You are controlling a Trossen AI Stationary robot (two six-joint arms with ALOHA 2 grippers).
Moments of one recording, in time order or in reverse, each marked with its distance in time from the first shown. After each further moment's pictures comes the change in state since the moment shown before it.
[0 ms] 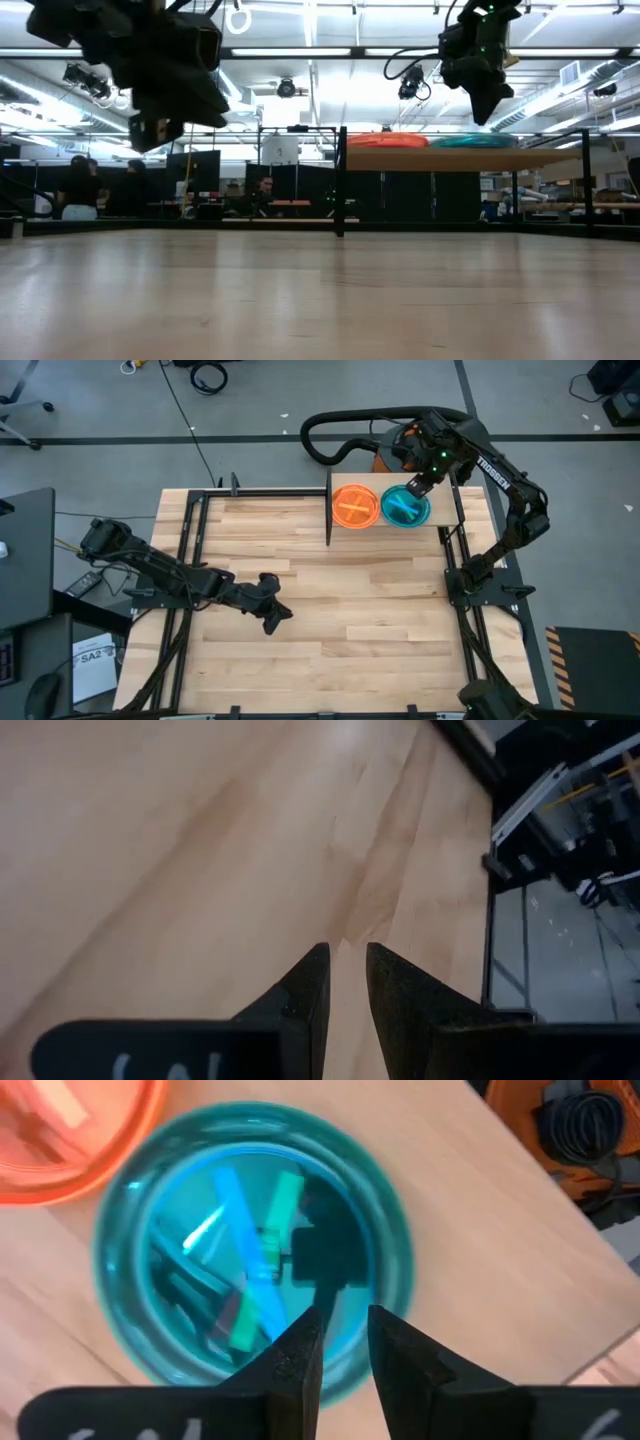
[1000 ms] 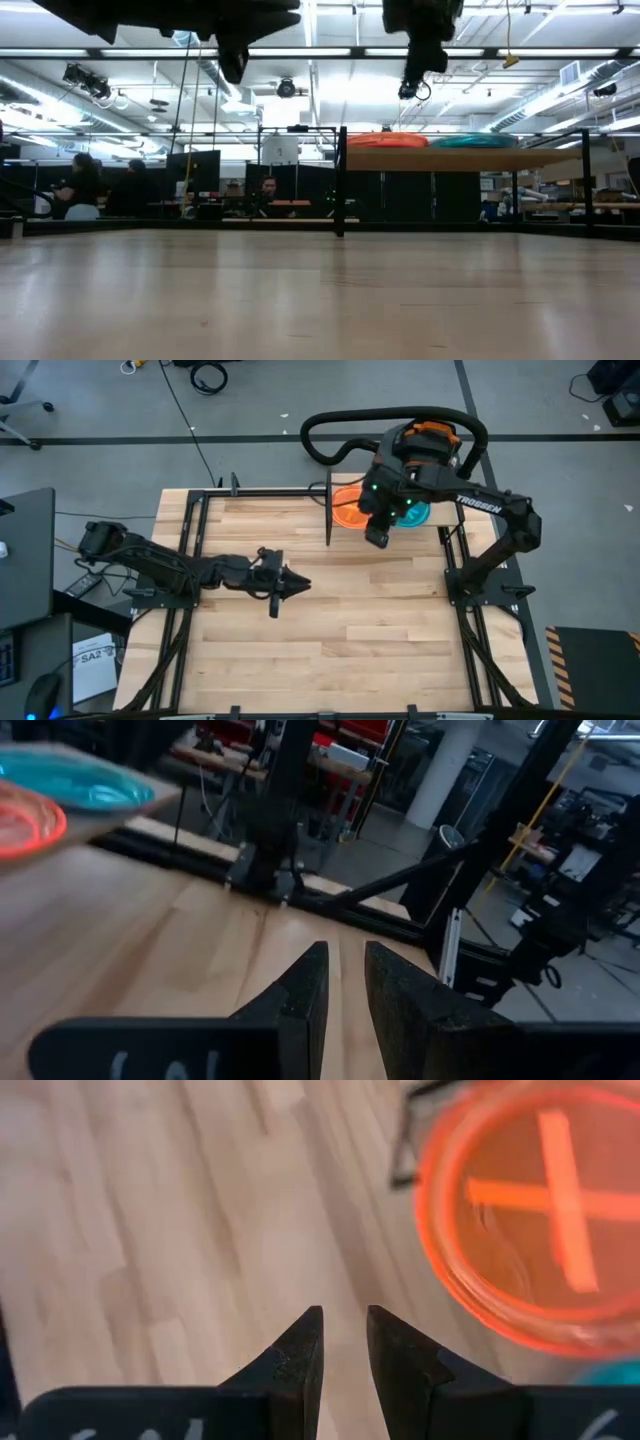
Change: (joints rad) left arm 0.149 -0.022 0.000 0.507 -0.008 0.553; right arm 0.661 0.000 0.000 0.252 -0.080 0.269
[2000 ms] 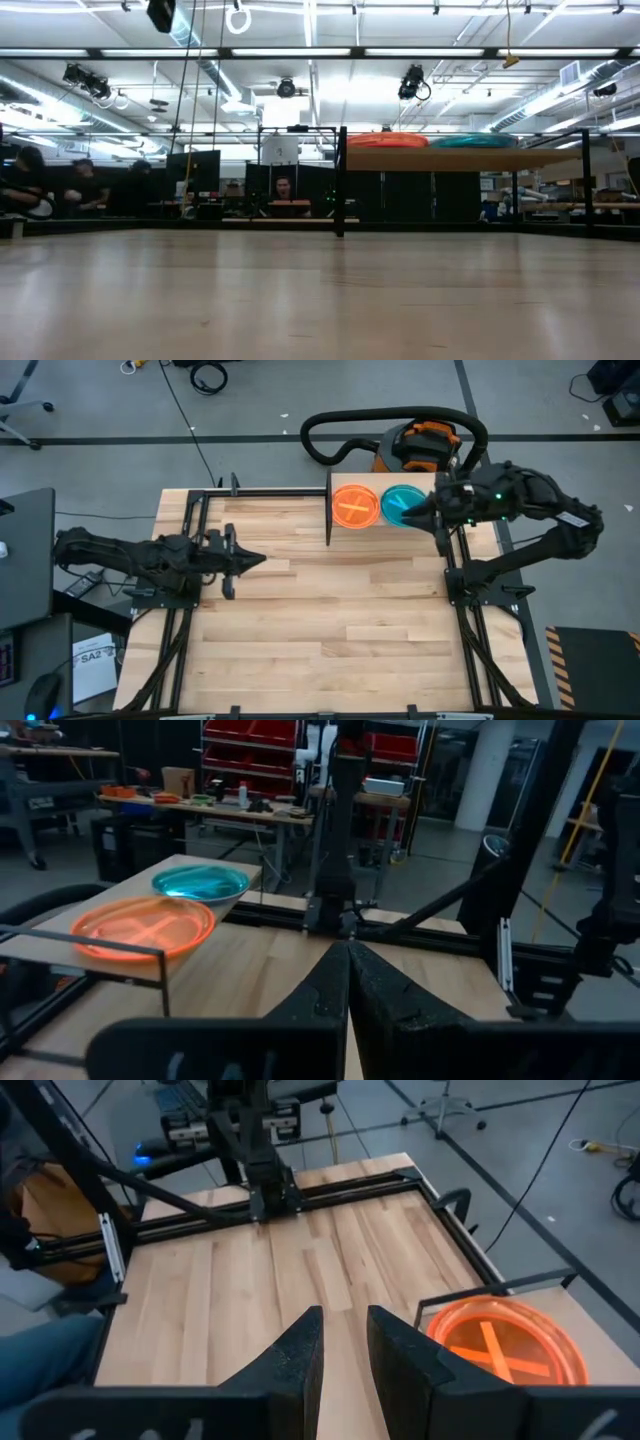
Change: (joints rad) left arm -0.001 -0.602 0.000 -0.552 -0.138 0.245; right arm 0.326 -0.505 -0.049 0.223 0.291 0.089
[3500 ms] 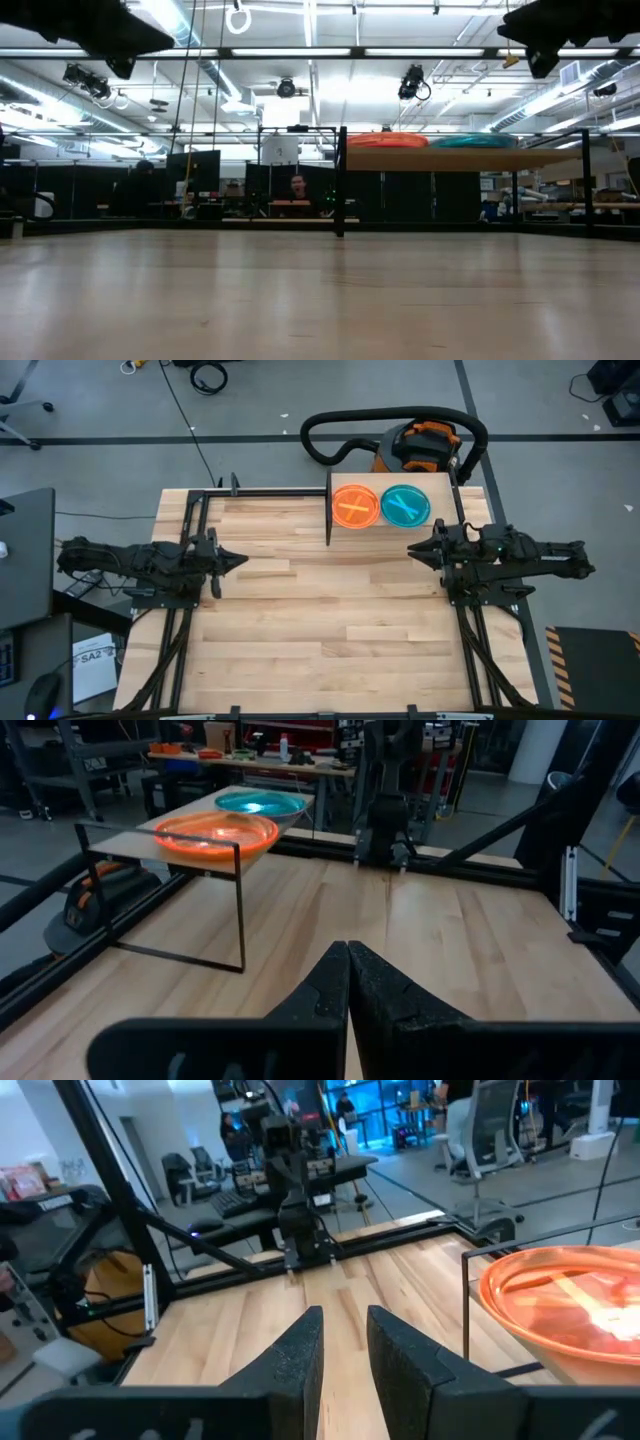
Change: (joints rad) left arm -0.002 -0.321 -0.197 -0.265 -0.096 -0.008; right arm 0.030 -0.771 -1.136 0.749 -0.013 0.054
